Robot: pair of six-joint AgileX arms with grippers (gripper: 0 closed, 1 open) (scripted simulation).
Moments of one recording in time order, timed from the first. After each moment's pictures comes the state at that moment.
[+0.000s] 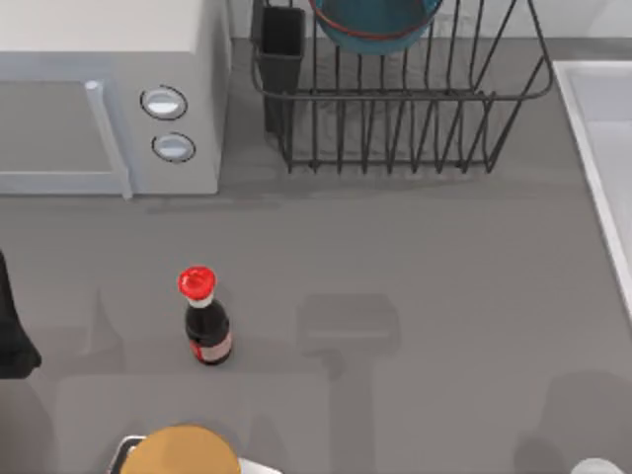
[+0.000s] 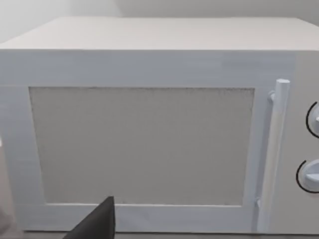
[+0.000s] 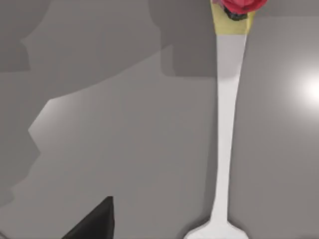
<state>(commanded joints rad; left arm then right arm) 0.00 0.00 0.00 0.00 0.00 0.00 -0.41 1.42 0.90 -1.05 -0.01 -1.27</state>
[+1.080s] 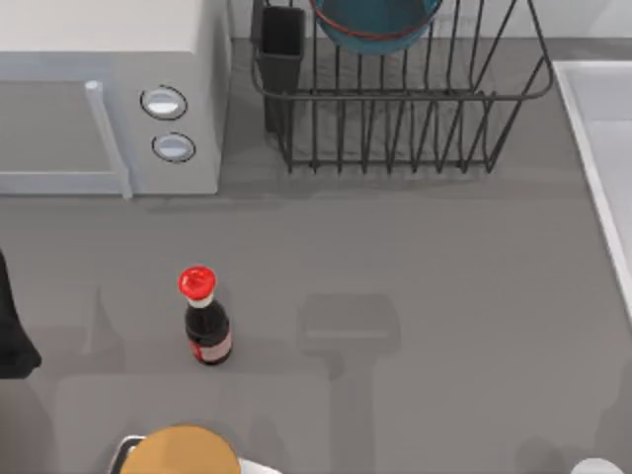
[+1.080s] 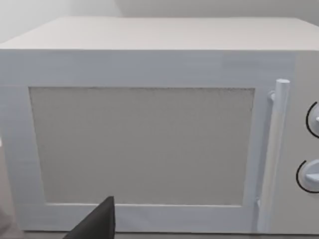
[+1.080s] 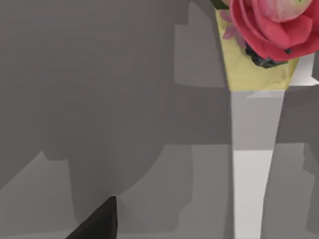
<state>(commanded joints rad) 0.00 0.00 0.00 0.00 0.00 0.00 -0.40 1.64 0.66 -0.59 -0.01 -1.26</state>
